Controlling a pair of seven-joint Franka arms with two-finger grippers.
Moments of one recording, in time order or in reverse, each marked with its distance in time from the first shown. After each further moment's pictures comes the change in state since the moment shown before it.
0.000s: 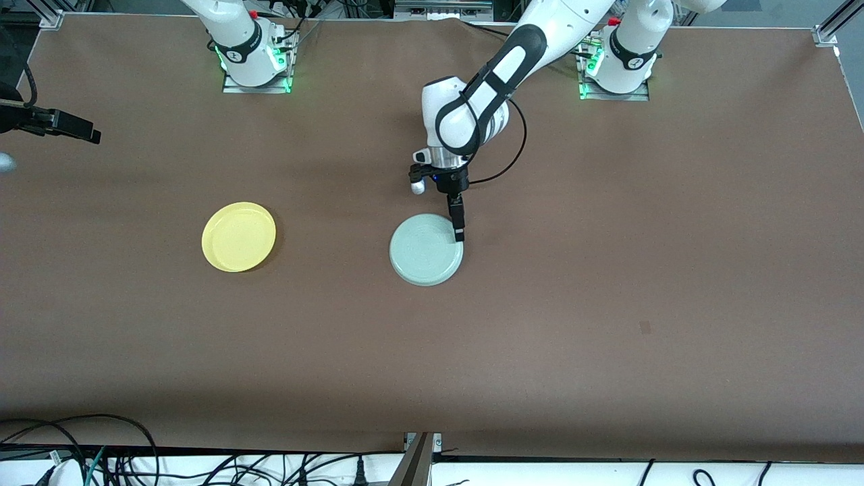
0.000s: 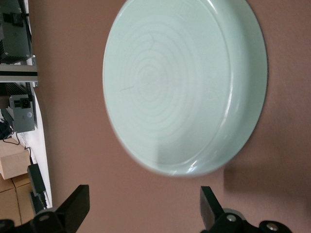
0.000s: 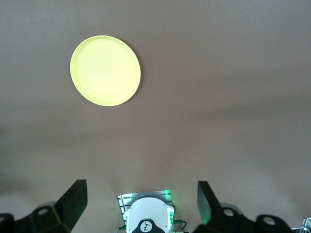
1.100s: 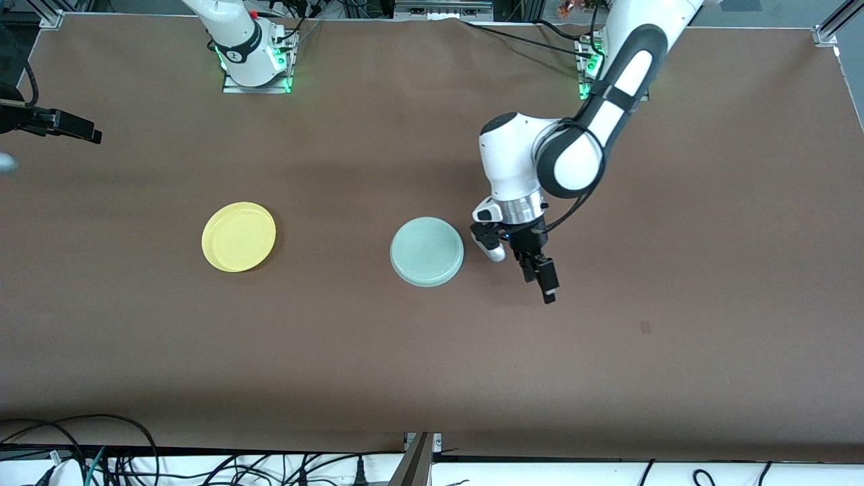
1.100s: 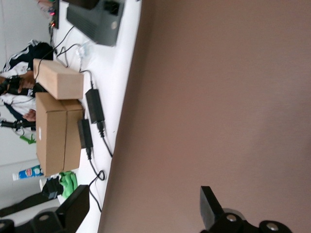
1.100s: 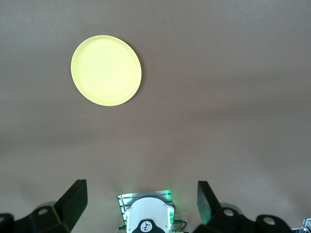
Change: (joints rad) left arm 0.331 -0.113 0.013 0.150 -0.167 -0.003 0.218; right arm 0.000 0.000 0.003 0.000 0.001 0.000 0.000
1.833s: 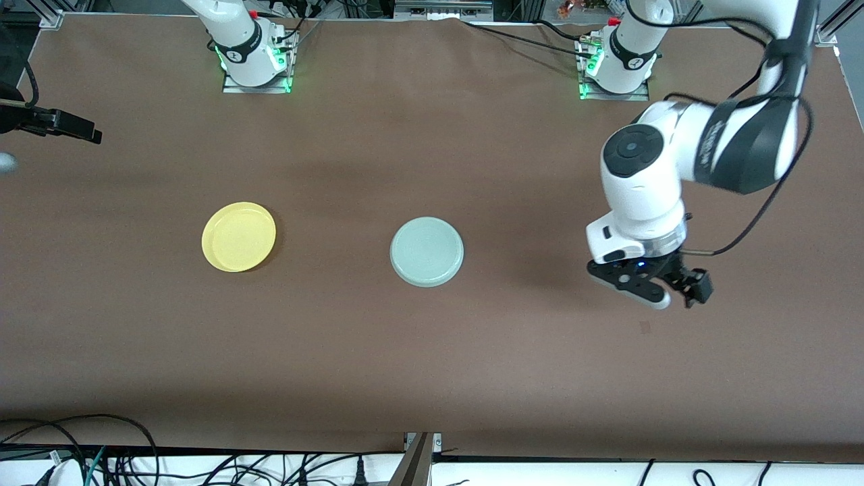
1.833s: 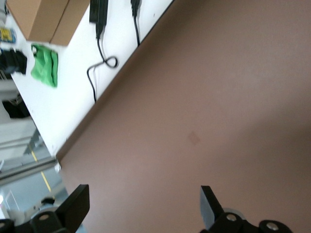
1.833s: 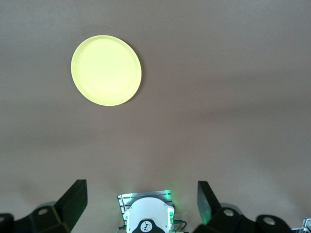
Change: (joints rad) left arm 0.193 -0.107 -0.009 0.282 -0.570 -0.483 0.393; right arm 0.000 0.000 0.000 0.000 0.000 0.000 0.000
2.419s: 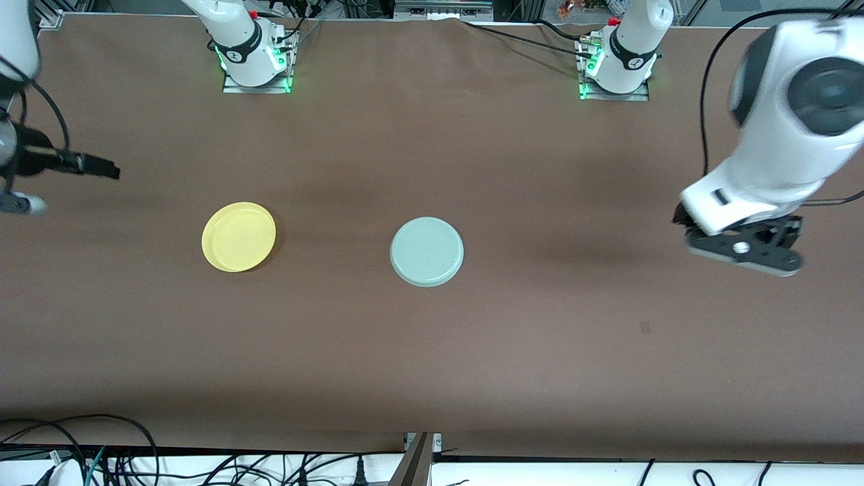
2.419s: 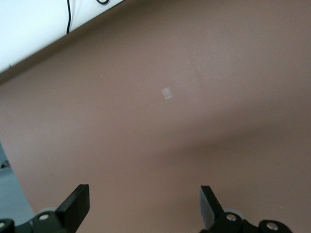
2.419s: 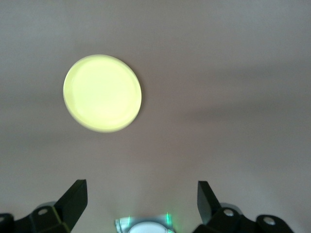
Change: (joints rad) left arm 0.083 -0.145 0.121 0.078 -0.441 -0.228 0.055; right arm 0.000 0.182 0.006 -0.020 0.001 0.209 0.000
